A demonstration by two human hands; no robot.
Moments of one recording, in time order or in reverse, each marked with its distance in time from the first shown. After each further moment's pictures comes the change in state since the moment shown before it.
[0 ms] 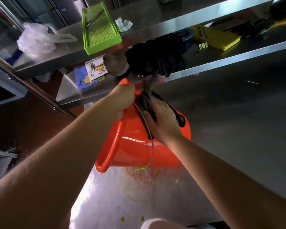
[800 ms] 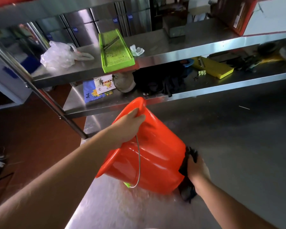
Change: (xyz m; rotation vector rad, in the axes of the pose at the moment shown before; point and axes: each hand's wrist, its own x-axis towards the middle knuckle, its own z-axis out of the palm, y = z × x) left_hand -0.041 -0.042 -0.021 0.011 -0.222 0.086; right_hand -0.099 0.118 0.007 0.126 0.120 0.902
